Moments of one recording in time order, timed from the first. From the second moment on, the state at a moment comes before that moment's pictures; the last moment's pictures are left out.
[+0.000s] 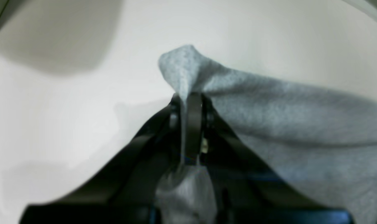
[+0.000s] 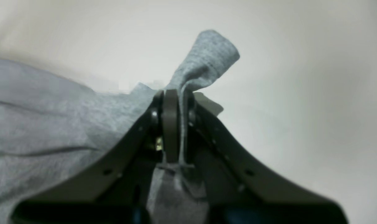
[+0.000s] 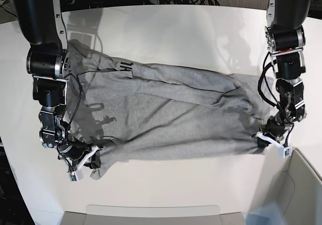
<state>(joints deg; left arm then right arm) -31.4 -23.9 -8.6 38.6 -25.6 -22.3 26.2 47.6 13.5 1.6 22.5 2.8 35.1 -10.1</state>
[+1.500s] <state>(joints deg) -9.7 -26.7 -21.4 73.6 -26.2 -26.7 50.3 14.3 16.5 4.3 86.2 13.8 43.8 -51.7</state>
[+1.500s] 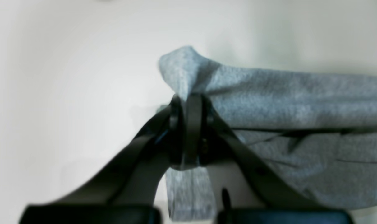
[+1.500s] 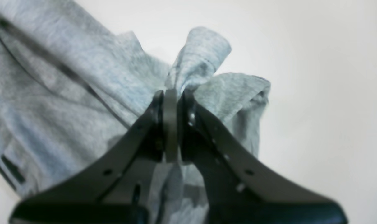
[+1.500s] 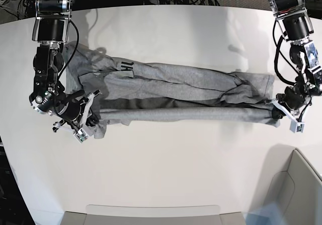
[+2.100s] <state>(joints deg) -2.6 -26.6 -21.3 74.7 -26.4 -26.9 56.5 0.8 17.9 7.9 100.9 14.3 43.8 -61.1</state>
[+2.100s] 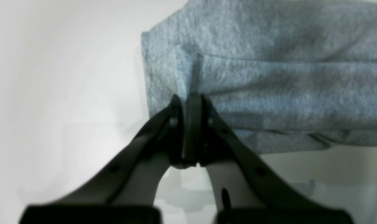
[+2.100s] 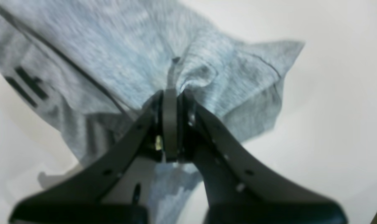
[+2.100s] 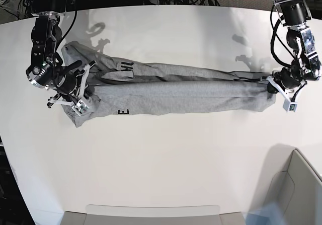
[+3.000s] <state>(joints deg) -5.7 -26.9 -20.1 80.7 -26.3 -26.4 62.8 0.8 17.8 8.6 102.5 13.6 43.9 -61.3</state>
